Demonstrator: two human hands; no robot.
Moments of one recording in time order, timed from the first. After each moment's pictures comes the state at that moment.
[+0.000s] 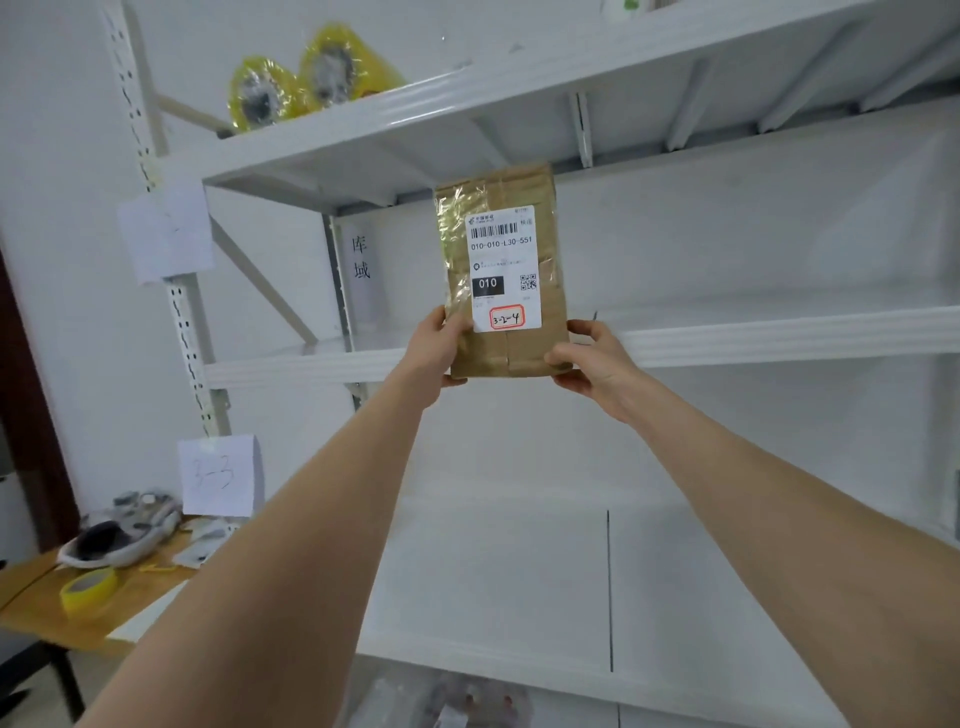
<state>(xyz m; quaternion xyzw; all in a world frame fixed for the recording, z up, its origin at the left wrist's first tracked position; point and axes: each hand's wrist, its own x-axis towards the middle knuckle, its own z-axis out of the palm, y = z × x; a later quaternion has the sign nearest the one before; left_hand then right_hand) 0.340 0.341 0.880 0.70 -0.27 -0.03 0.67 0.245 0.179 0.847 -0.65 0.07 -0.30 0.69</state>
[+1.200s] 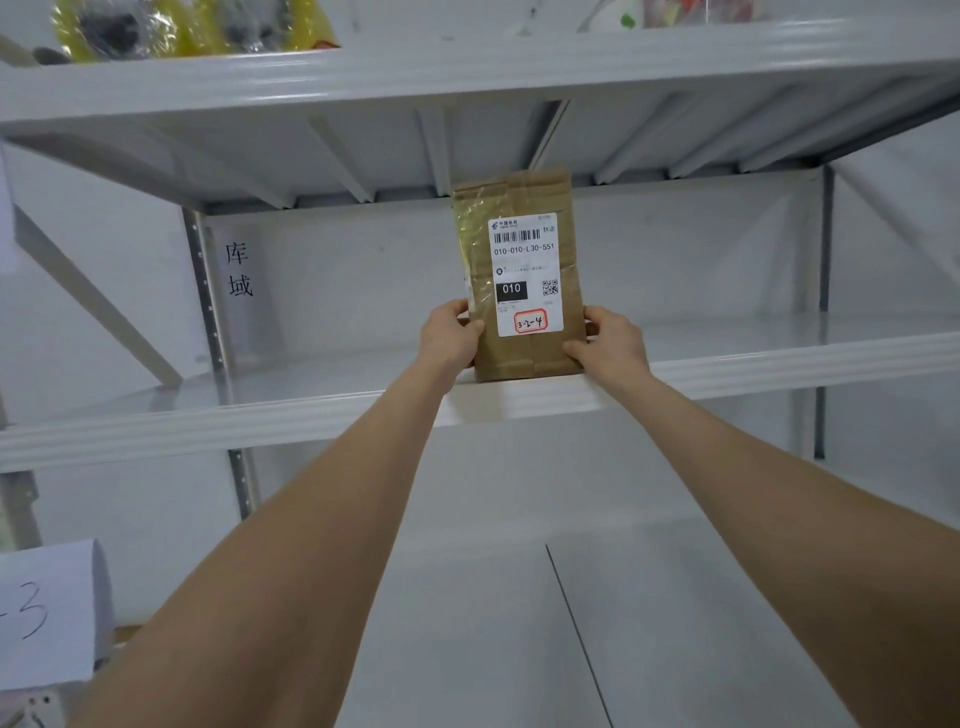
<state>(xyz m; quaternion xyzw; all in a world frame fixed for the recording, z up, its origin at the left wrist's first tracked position) 0.470 0.274 0.918 0.68 -0.41 -0.02 0.61 0.329 0.161 0.889 -0.77 0.28 -0.50 0.29</state>
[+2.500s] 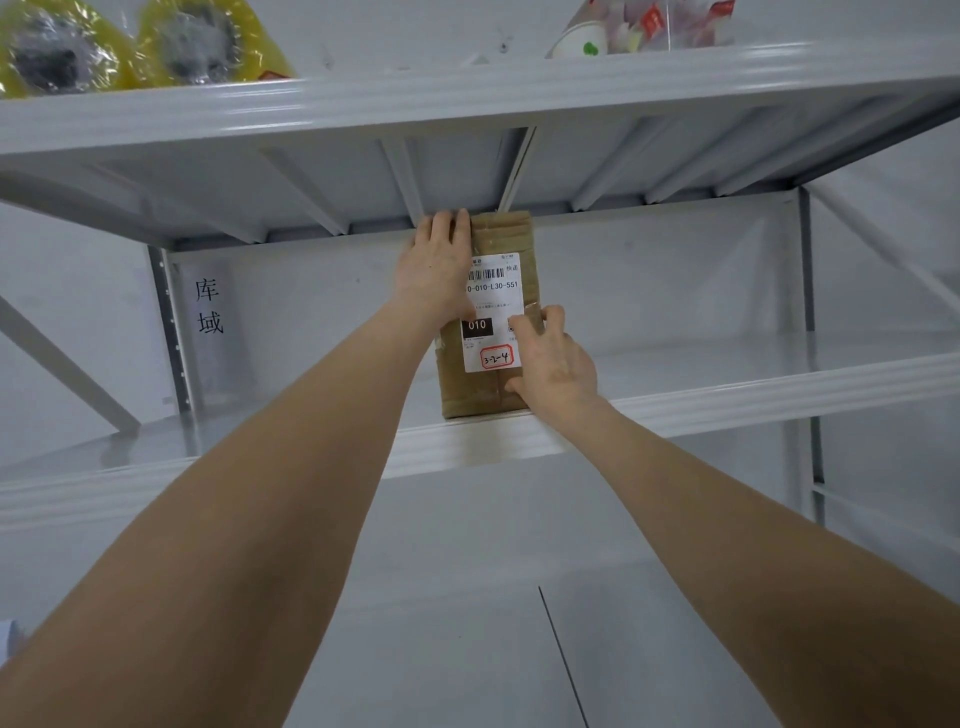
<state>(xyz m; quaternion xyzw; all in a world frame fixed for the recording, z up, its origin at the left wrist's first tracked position) 0.465 0.237 1.012 0.76 -0.47 0.43 0.13 0.361 0.160 0.909 -0.85 0.32 -0.42 -0.04</state>
